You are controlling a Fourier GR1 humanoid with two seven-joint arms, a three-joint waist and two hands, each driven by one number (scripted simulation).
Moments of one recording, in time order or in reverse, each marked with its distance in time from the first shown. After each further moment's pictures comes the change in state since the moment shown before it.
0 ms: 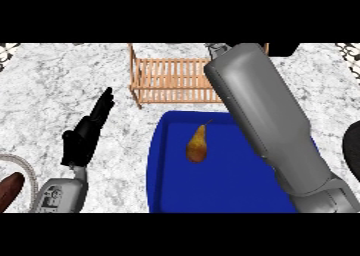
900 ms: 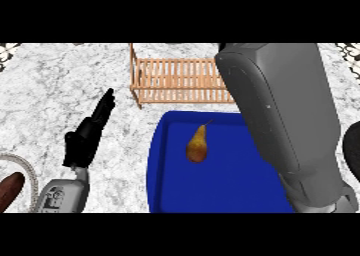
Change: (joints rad) left arm 0.007 -0.009 -0.005 0.001 -0.007 0.005 -0.003; right arm -0.024 0.013 -0.107 -0.274 -0.122 -0.062 -0.031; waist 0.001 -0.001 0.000
